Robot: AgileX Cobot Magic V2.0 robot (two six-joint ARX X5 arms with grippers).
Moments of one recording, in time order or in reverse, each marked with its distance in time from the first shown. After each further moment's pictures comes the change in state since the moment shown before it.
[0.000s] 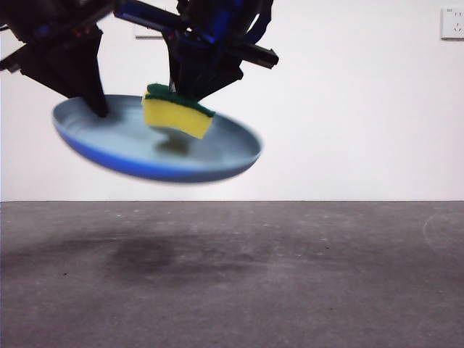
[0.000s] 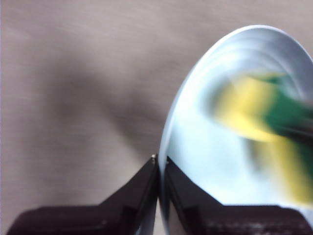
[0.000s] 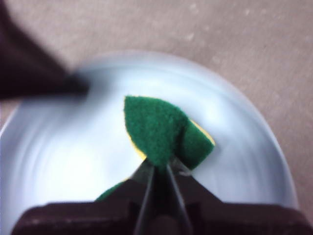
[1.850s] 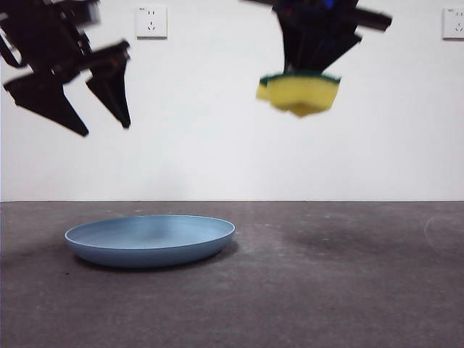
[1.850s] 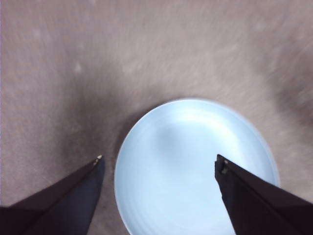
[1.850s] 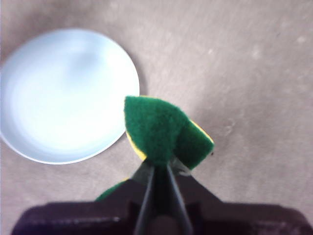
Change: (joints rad) left arm 0.042 0.055 -0.052 0.246 -0.055 -0.093; right arm -0.174 -0.156 0.000 -0.352 0.045 0.001
